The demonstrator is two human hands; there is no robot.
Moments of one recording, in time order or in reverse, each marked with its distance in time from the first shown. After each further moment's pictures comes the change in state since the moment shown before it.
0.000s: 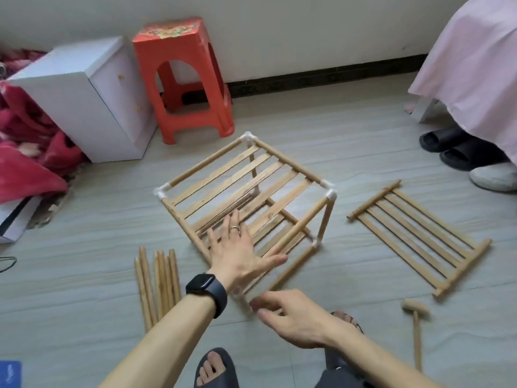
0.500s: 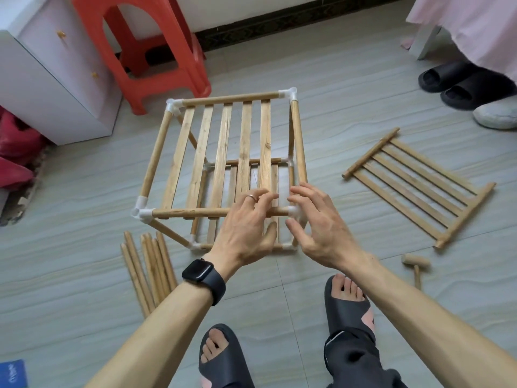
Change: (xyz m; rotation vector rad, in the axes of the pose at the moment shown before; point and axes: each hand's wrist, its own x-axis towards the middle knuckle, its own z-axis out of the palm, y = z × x) left_hand 0.017 0.019 0.024 -0.143 0.319 0.538; right_hand 0.038 0.072 -0.058 -0.270 0.692 -0.201
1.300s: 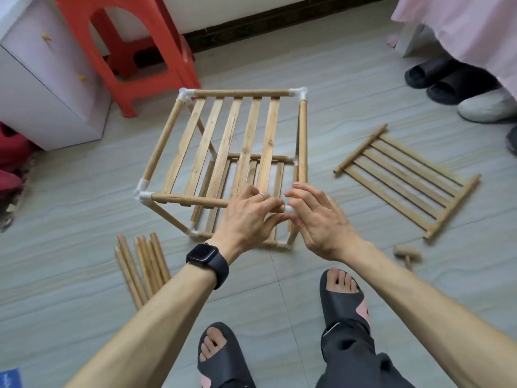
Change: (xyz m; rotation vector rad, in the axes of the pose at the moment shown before) left_hand 0.022 0.004 -0.002 0.107 -0.104 0.132; right_hand -0.004 0.013 -0.013 -0.272 -0.088 -0.120
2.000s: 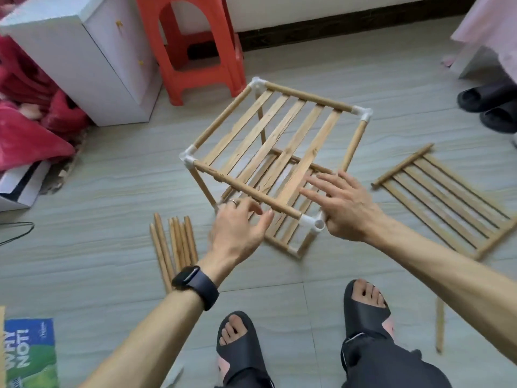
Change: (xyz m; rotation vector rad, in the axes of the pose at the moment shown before) left_hand -0.088 -0.044 -0.020 -0.315 0.191 -0.580; right_hand 0.061 -0.027 -0.019 -0.278 -0.257 -0.192
